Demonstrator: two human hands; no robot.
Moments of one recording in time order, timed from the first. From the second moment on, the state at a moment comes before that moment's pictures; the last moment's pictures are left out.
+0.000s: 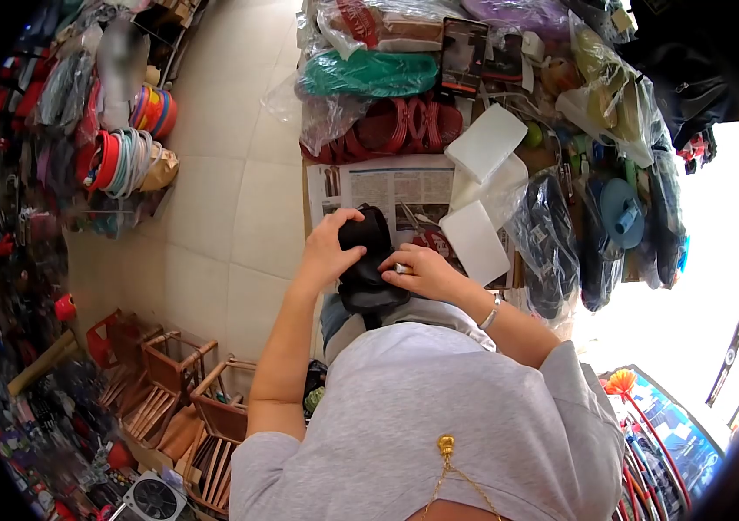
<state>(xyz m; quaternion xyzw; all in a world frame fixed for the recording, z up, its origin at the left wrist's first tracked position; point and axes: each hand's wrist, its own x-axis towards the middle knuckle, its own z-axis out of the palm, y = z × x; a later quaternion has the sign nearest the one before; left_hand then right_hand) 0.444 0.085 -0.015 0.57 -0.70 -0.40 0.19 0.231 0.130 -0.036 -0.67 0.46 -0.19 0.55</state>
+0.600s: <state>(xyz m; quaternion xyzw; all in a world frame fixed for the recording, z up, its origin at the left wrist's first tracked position) 0.442 0.098 -0.013 0.55 -0.70 -0.40 0.23 0.189 0.092 -0.034 -0.18 0.36 -0.43 0.81</state>
